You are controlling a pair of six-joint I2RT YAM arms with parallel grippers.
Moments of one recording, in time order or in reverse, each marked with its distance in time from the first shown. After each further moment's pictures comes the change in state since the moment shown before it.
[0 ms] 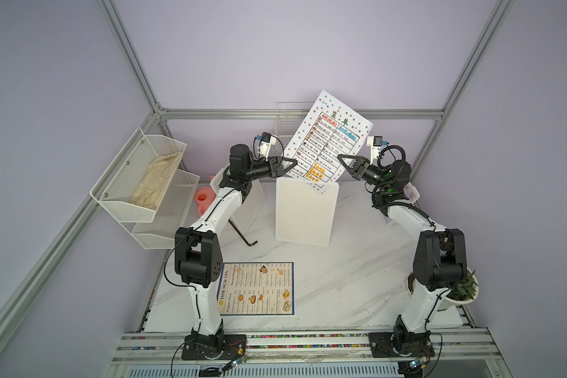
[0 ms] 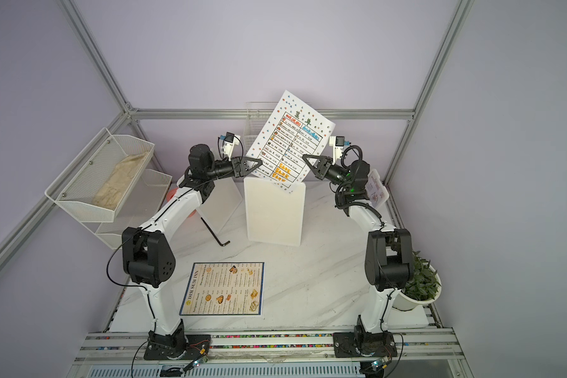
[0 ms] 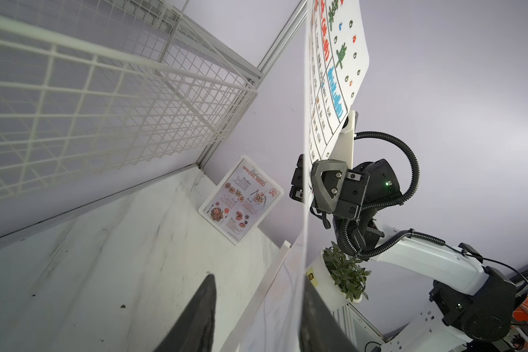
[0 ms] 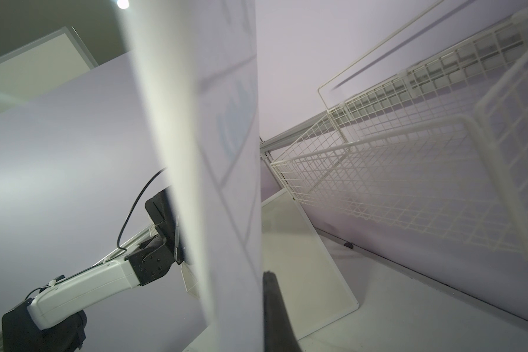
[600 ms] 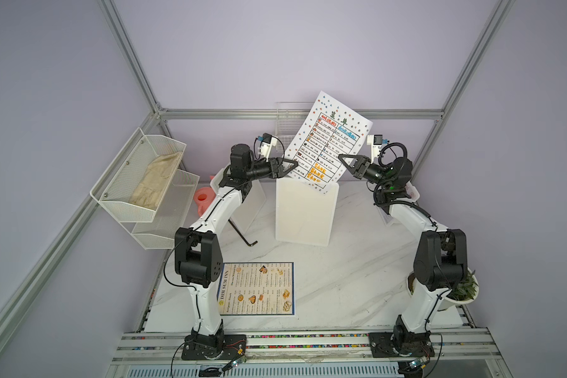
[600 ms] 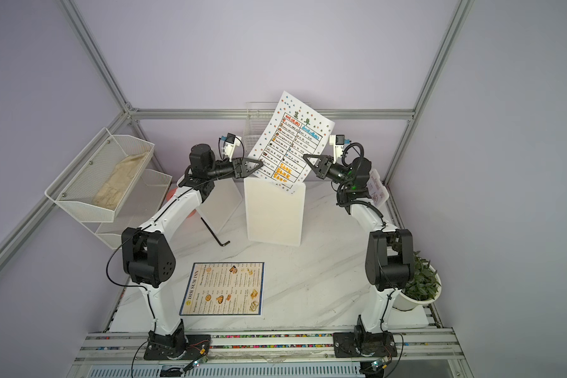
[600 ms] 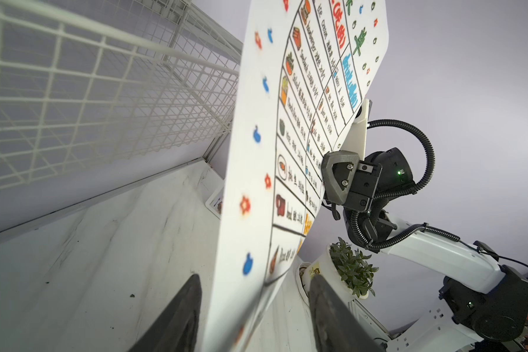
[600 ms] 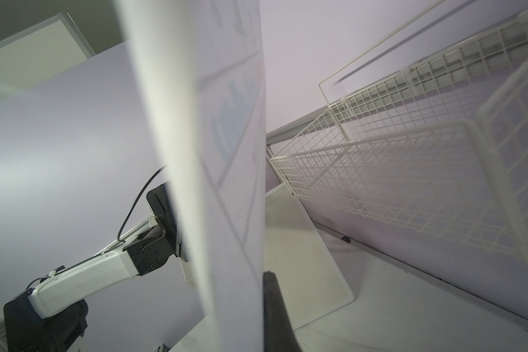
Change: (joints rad) left arm 0.000 0.000 0.023 -0.084 -0.016 0.060; right arm -0.011 0.000 0.039 -0.061 -0.044 -0.038
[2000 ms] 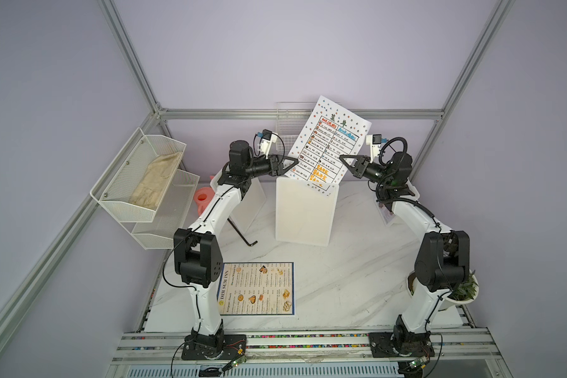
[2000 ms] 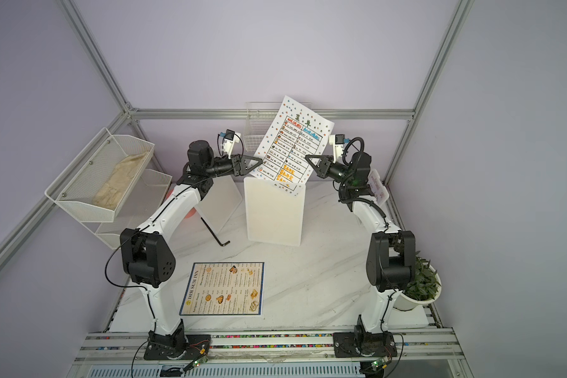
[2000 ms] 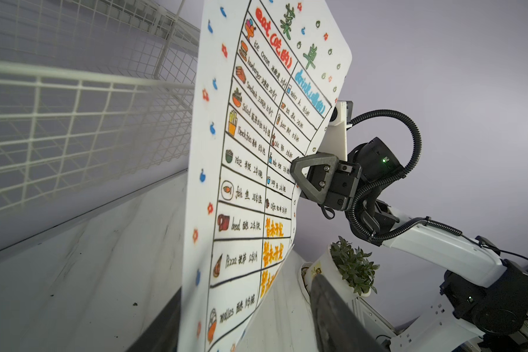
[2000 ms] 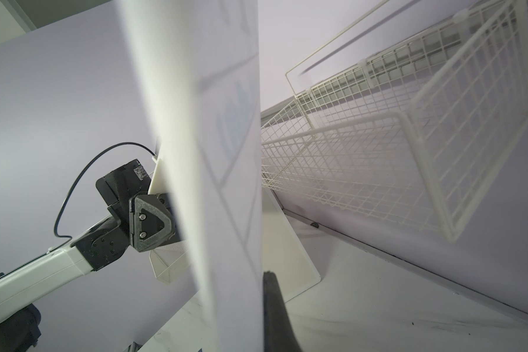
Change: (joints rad) left arm 0.000 0.000 0.047 -0.041 0.010 0.032; right arm -0.012 -0.013 0.040 -0.250 0.041 -0.194
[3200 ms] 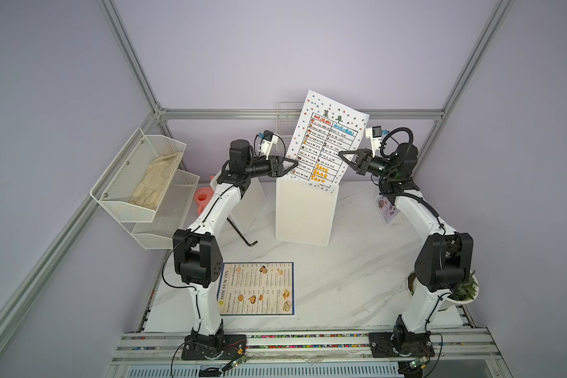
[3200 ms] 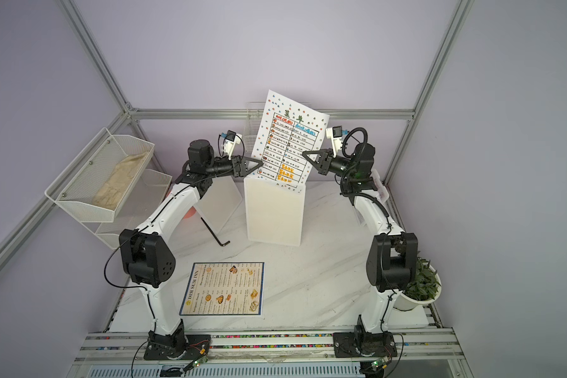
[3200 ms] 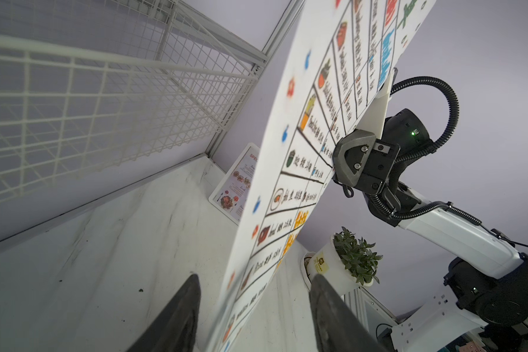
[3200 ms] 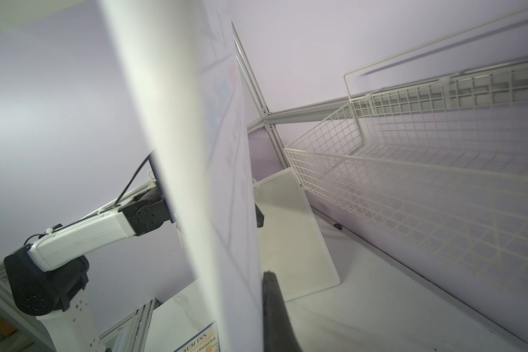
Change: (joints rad) left arm 0.000 0.000 0.034 -0.115 0.004 0.076; right arm 0.000 0.000 0.129 -0.080 -0.160 -0.049
